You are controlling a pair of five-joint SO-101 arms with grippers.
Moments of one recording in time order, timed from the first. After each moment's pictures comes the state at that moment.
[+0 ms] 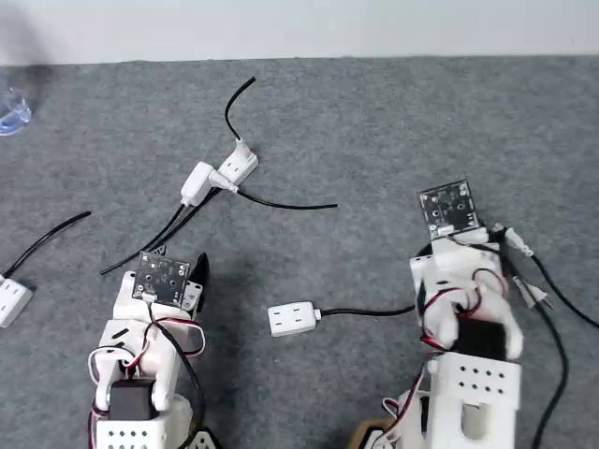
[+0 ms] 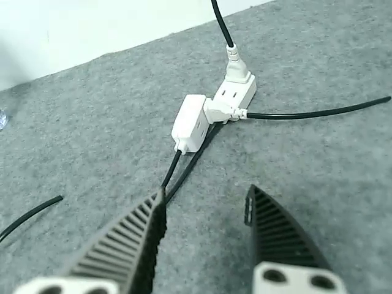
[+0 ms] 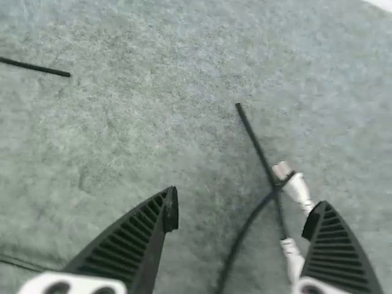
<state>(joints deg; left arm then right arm) -4.7 -103.3 96.7 47.7 -11.1 7.9 -62.9 62.9 50.9 24.3</state>
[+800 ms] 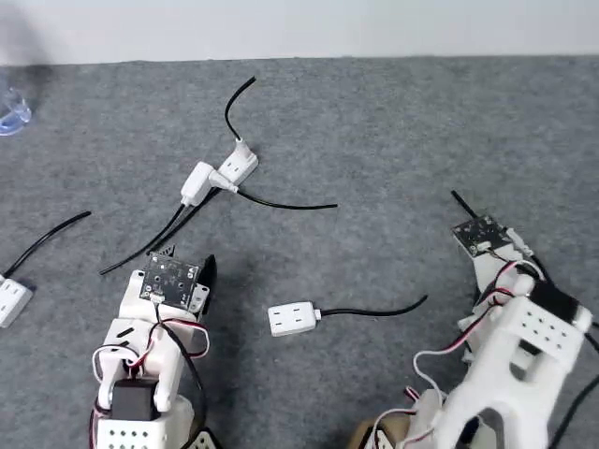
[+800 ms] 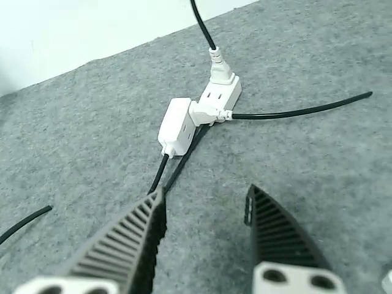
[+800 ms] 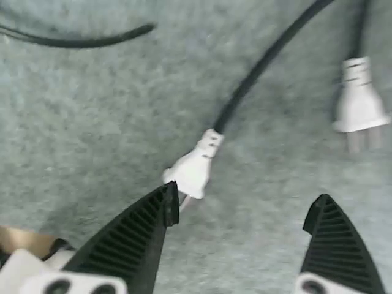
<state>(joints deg) -2.4 -103.3 96.7 47.8 -12.2 31.6 -35.1 53.2 73.1 53.2</state>
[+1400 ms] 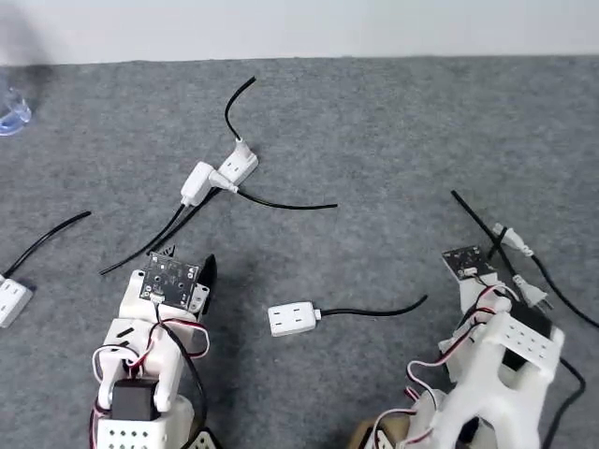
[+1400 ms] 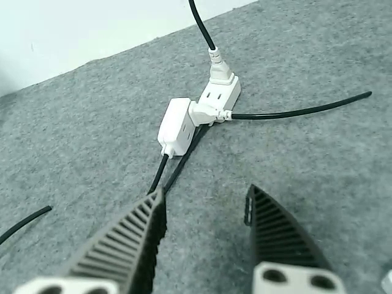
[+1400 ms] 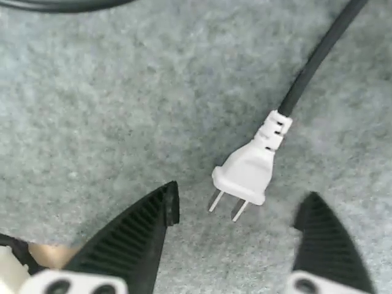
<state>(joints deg) -2.3 -103.3 96.7 47.8 -12.2 31.6 -36.2 66.5 66.1 46.9</state>
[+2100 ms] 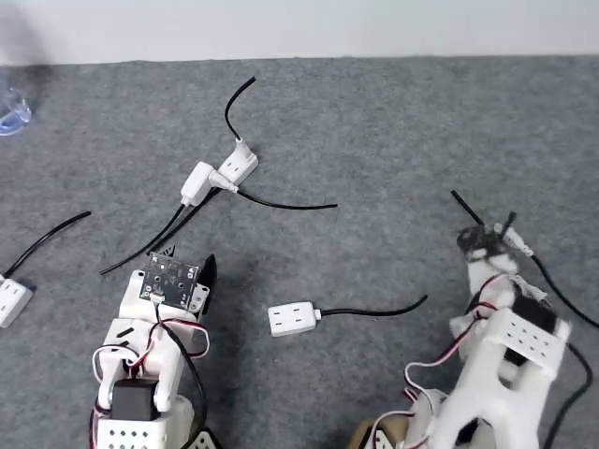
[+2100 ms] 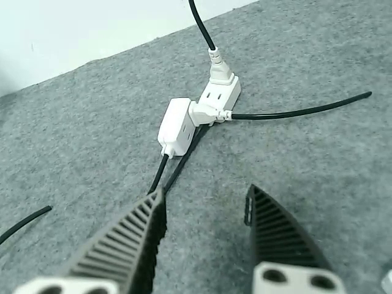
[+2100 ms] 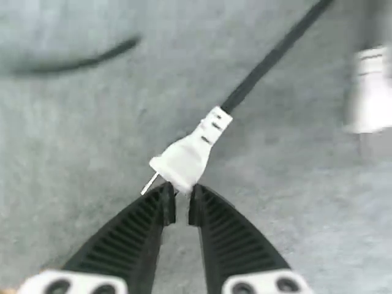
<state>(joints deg) -2.3 -103.3 96.7 47.8 -12.2 29.1 -39.6 60.0 62.3 43.2</state>
